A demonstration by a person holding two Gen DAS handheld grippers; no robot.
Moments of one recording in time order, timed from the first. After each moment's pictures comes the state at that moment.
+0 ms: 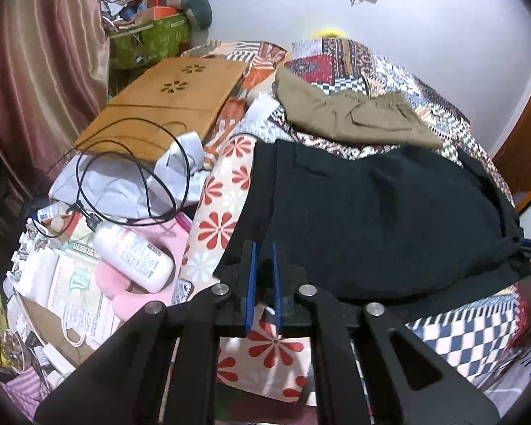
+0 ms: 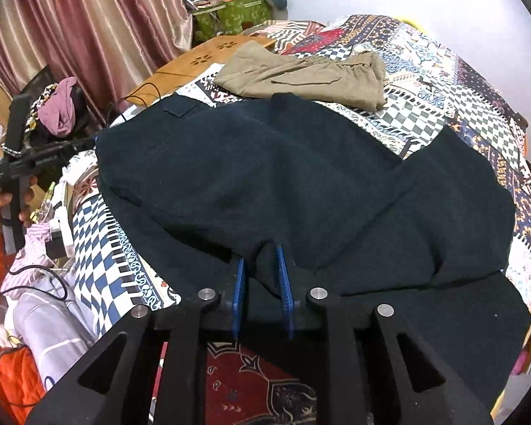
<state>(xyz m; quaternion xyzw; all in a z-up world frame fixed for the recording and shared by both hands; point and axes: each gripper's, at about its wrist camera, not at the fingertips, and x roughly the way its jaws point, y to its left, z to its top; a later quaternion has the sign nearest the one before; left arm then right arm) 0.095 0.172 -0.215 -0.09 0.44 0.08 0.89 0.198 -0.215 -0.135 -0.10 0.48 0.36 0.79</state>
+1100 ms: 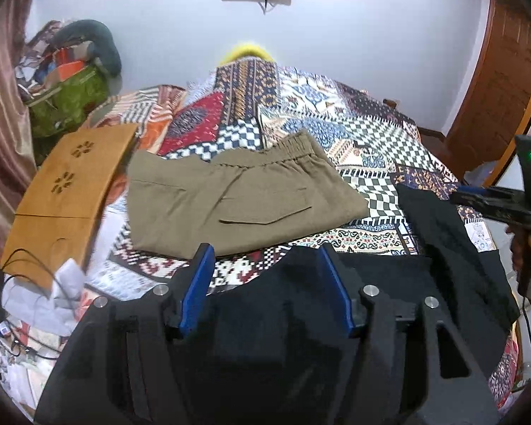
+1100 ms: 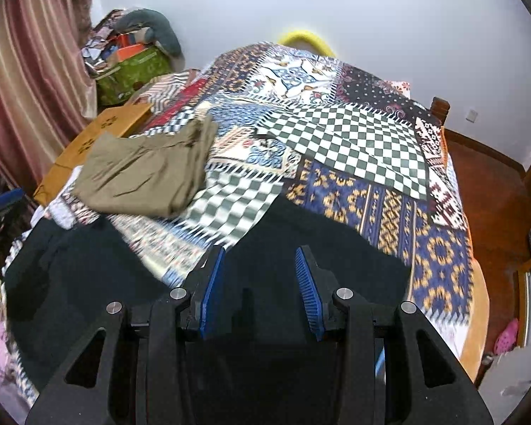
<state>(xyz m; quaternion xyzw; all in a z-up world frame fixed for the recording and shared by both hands) 0.284 0.040 -0.181 -0.02 0.41 -0.05 0.91 0.390 -0.309 -0.132 -0.04 0.46 0.21 0.86</state>
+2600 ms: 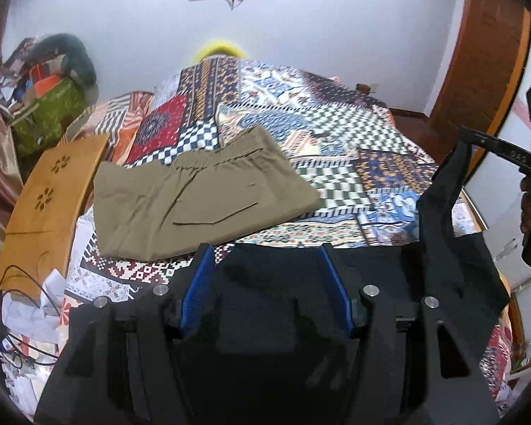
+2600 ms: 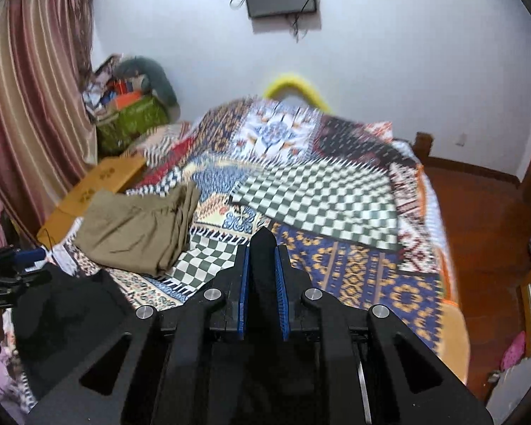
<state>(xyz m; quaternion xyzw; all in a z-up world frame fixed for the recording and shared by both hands) 0.273 -0.017 -0.164 0.01 0.42 -0.09 0.90 0.375 -0.367 -0.065 0.01 0.36 0.20 0.91</state>
